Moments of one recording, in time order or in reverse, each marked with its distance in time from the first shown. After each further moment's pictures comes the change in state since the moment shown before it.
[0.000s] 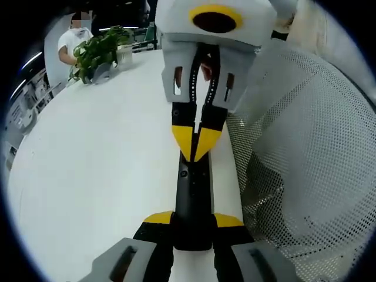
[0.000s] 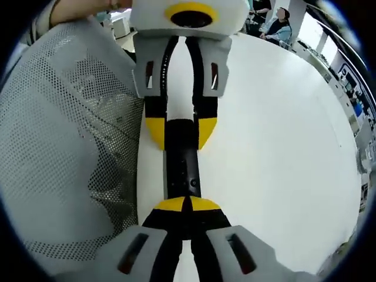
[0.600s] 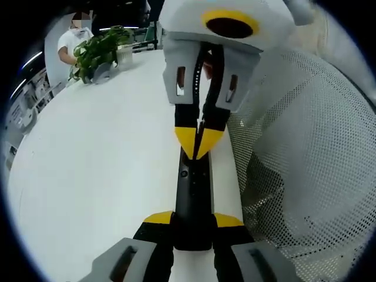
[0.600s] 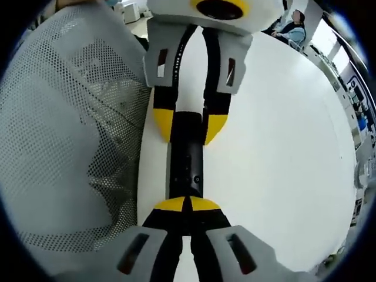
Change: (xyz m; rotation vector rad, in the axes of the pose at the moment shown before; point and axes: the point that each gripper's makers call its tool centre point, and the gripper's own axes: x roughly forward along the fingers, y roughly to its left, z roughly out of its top) left arm 0.000 0.000 0.000 0.000 -0.001 -0.001; right arm 0.001 0.001 -0.004 -0.074 0.070 0.008
